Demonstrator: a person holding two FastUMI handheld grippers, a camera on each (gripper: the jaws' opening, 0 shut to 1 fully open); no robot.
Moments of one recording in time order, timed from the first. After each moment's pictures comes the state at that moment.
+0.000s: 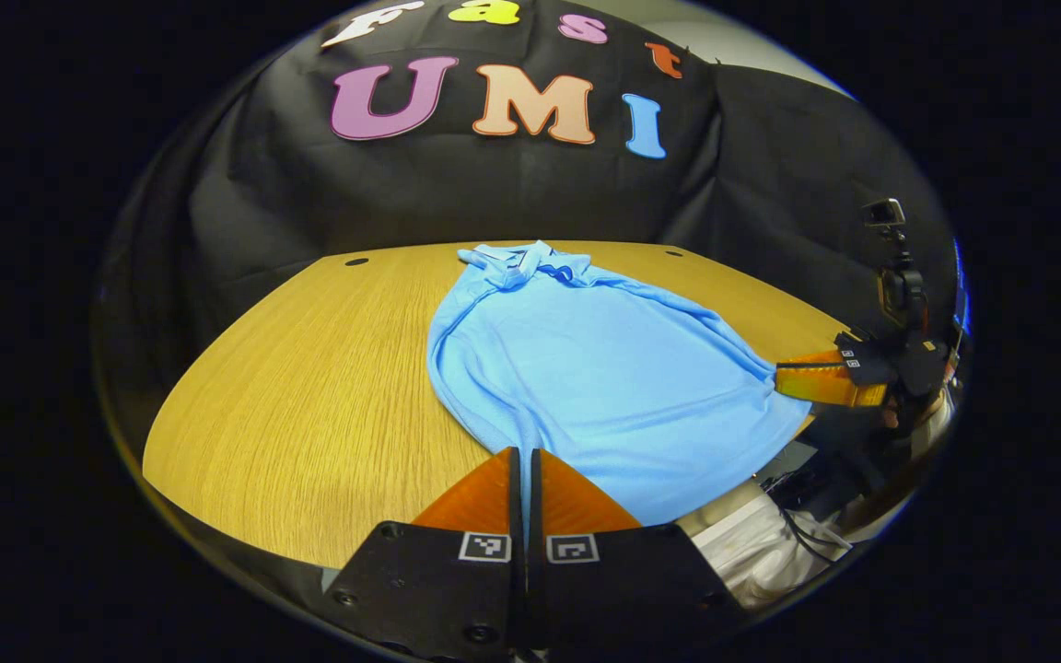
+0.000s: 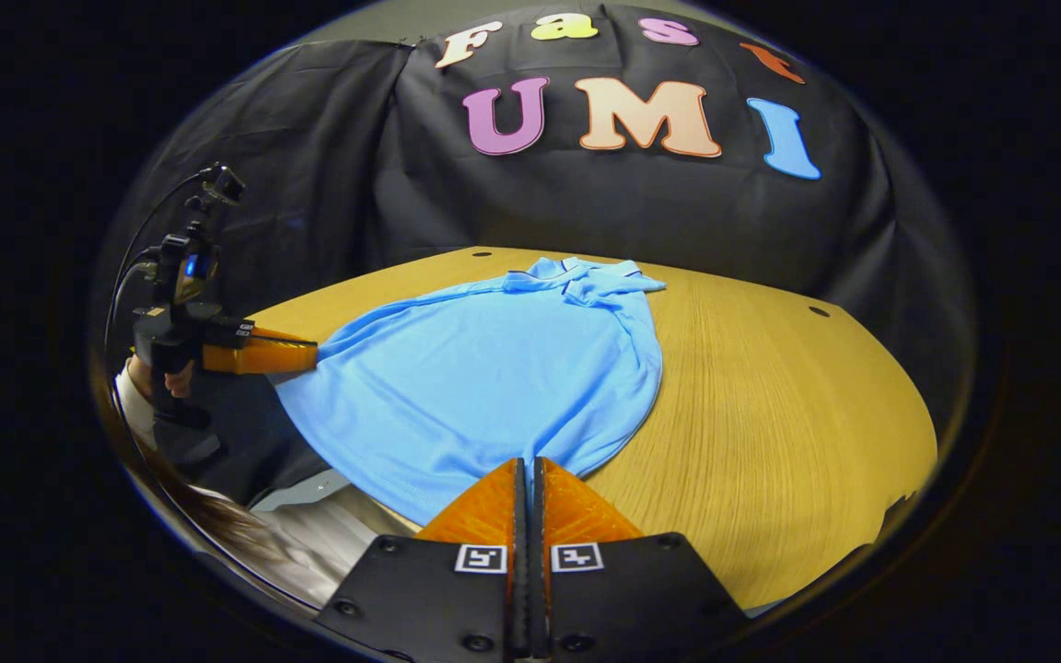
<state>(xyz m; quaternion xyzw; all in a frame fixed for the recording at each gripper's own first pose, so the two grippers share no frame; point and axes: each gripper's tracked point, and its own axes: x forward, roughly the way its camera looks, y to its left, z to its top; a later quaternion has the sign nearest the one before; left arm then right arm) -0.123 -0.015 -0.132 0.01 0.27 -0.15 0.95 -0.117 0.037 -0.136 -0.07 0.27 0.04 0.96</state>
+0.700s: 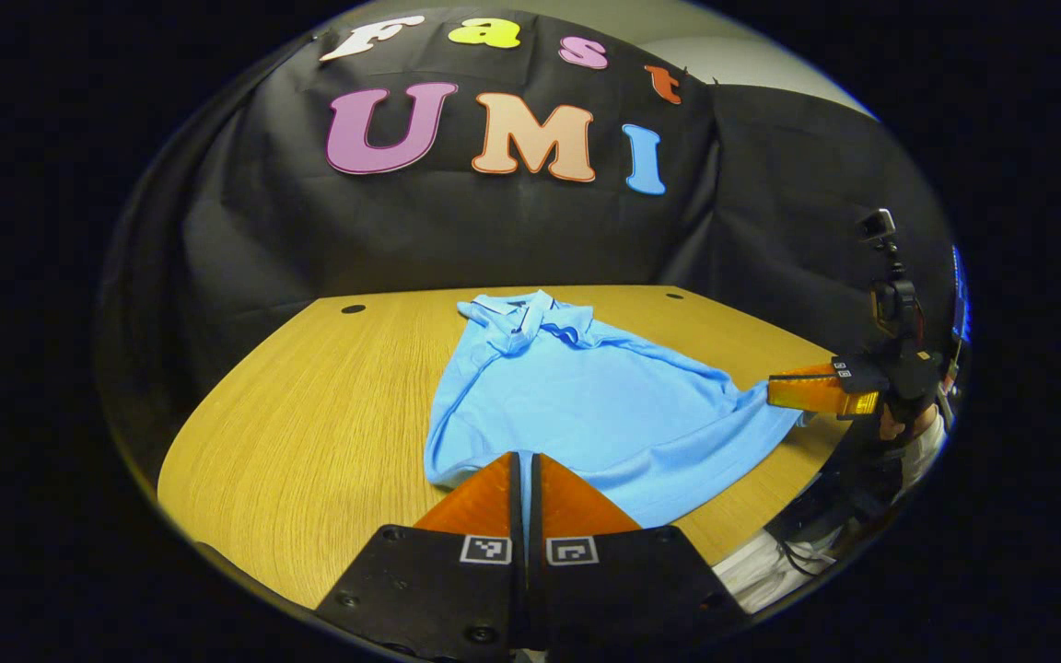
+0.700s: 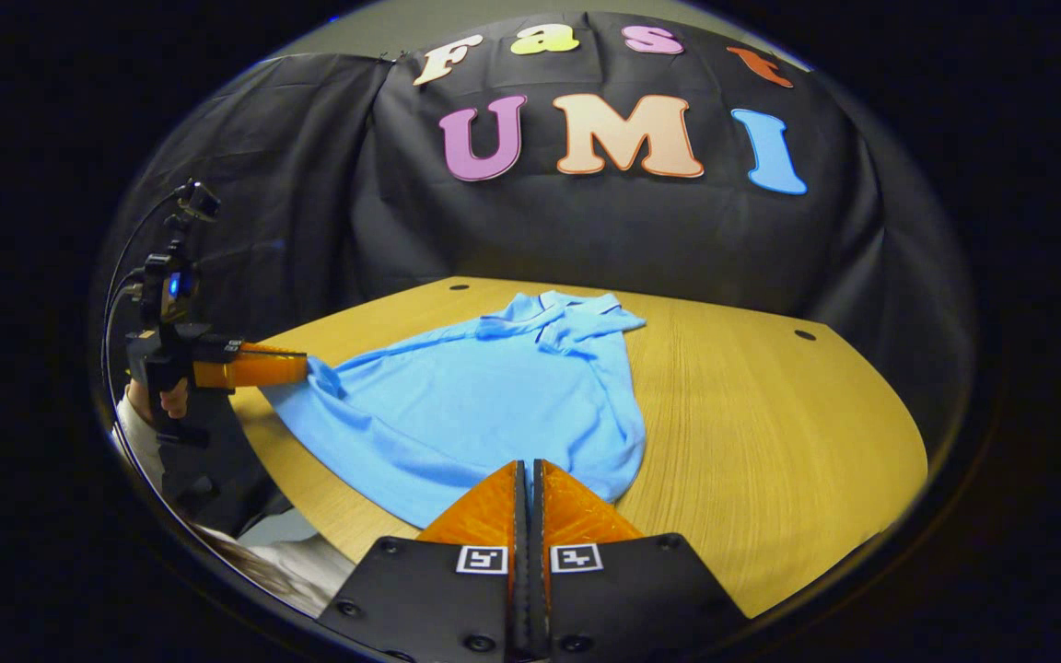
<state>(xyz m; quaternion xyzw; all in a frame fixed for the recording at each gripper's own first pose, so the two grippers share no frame) -0.050 -0.014 -0.084 -0.01 0.21 -0.15 0.97 -0.047 0.017 -0.077 -0.05 0.22 0.01 0.97</state>
